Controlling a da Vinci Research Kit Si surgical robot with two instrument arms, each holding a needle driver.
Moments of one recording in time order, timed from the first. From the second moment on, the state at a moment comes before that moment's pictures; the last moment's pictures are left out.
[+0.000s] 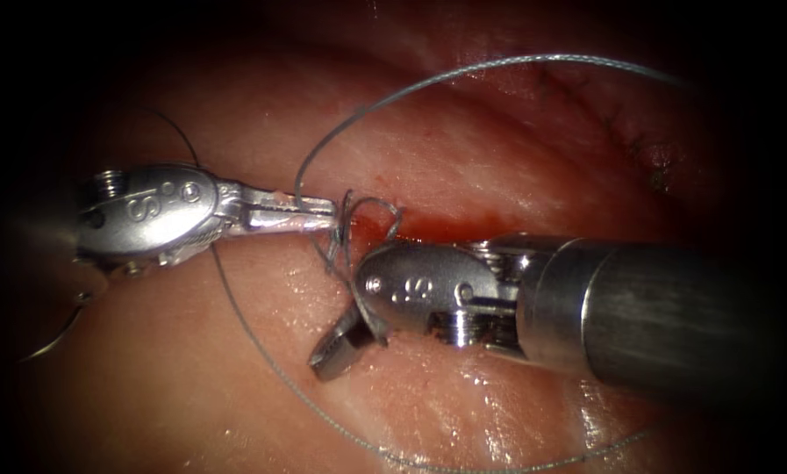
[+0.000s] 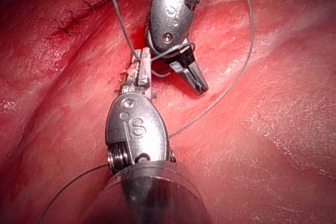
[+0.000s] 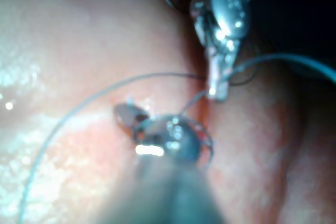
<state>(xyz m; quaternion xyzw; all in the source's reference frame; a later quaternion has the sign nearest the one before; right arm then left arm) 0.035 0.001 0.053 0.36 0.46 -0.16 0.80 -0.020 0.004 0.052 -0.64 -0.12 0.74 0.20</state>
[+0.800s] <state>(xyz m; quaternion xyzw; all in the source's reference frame) 0.028 0.011 0.057 0.30 0.50 -0.01 0.81 -0.015 -0.010 0.049 -0.63 -0.12 0.74 0.20</state>
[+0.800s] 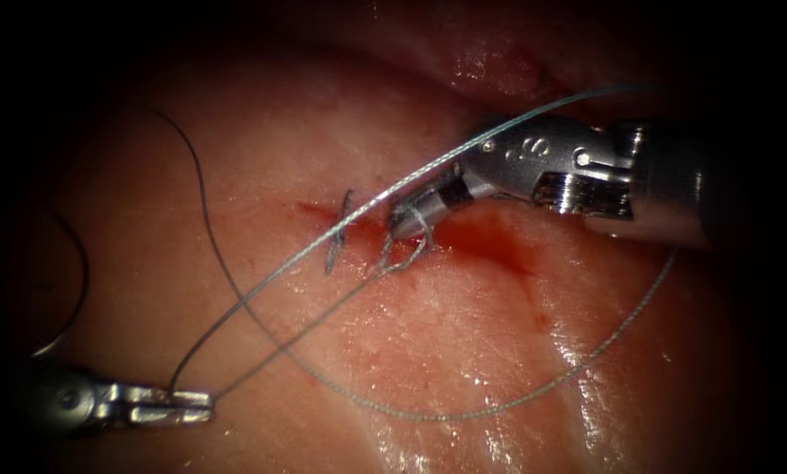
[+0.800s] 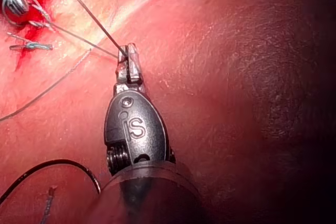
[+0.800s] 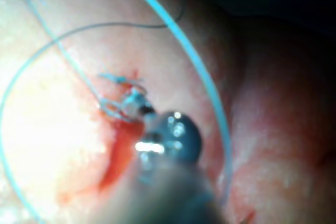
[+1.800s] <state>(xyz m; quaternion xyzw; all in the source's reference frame) 0.027 0.012 0.059 0.27 0.47 0.03 0.84 -0.009 -0.021 0.041 -0.62 -0.11 0.75 0.20</state>
